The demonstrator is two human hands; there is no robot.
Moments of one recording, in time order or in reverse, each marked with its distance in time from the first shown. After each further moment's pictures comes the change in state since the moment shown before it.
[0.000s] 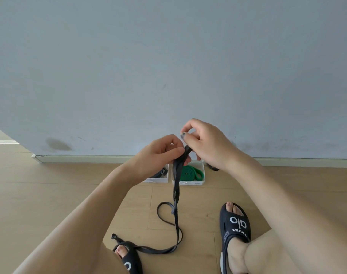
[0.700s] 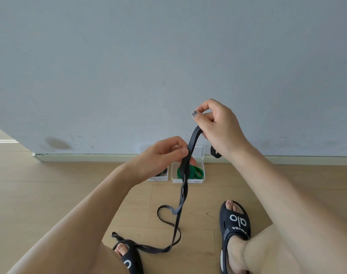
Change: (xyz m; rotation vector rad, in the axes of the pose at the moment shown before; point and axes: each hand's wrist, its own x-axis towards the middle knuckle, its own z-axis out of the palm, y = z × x) left_hand 0.000 -0.001 0.005 0.120 -0.100 0.027; right_hand 0.008 0.005 -0.015 0.149 0.319 -0.007
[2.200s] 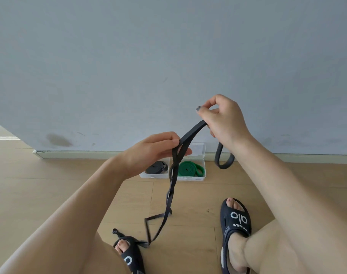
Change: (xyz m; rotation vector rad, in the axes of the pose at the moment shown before) left_hand -0.005 -0.002 -0.016 -0.241 -0.039 -0.030; right_hand 0.011 0.004 0.000 0.039 0.062 0.112
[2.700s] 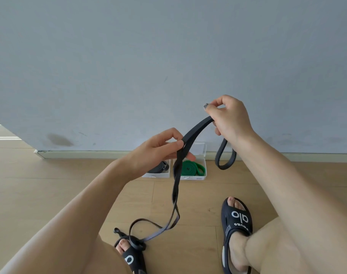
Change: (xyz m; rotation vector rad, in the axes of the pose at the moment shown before) left_hand -0.005 0.002 0.009 0.089 0.026 0.035; right_hand 0.005 0.002 -0.003 -0.027 0.073 0.093
